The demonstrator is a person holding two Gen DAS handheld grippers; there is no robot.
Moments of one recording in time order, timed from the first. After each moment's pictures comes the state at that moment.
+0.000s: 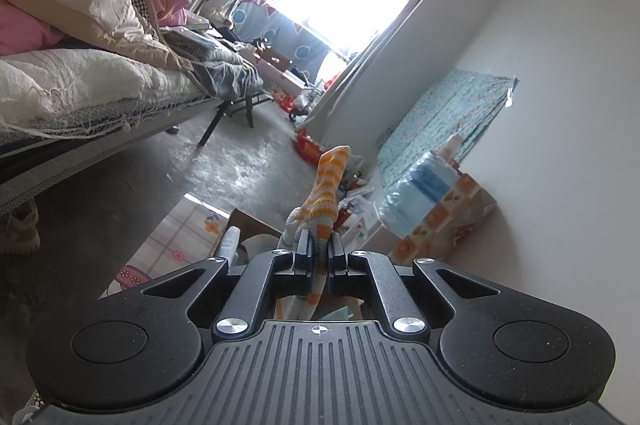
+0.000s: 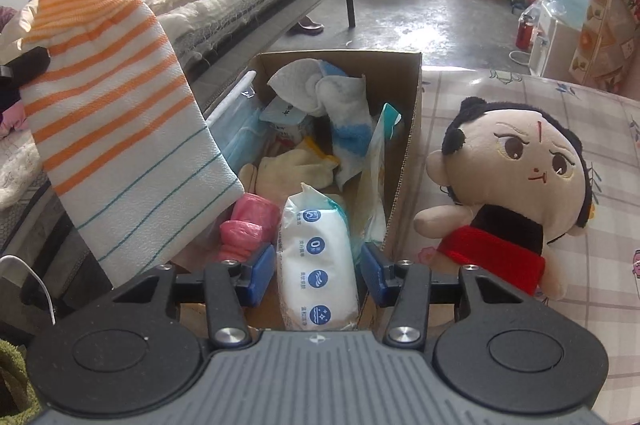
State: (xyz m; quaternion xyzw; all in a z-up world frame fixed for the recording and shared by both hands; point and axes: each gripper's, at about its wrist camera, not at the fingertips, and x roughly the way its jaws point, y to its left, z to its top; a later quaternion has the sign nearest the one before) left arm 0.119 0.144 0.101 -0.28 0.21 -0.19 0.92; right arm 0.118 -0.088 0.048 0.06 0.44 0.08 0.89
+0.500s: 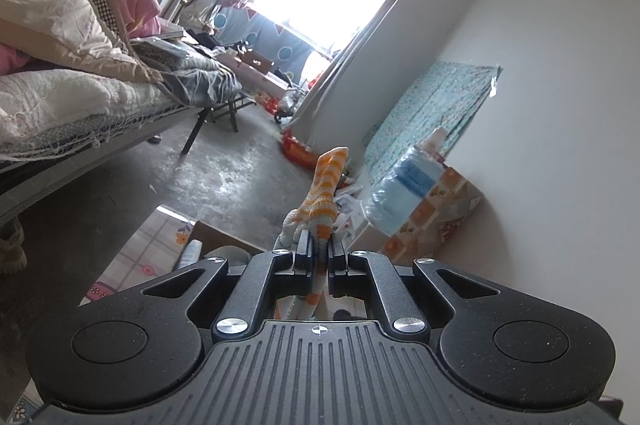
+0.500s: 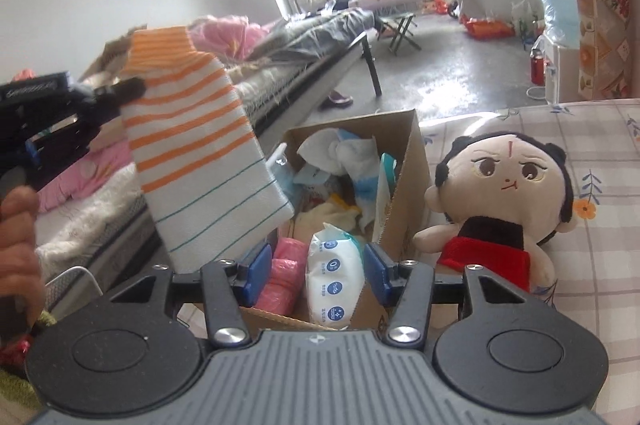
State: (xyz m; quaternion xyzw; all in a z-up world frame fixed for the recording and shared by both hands) left arm 0.134 0.105 0.130 -0.26 0.20 -0.21 0.92; right arm 0.050 -0.138 0.067 0.14 0.31 0.13 0.93
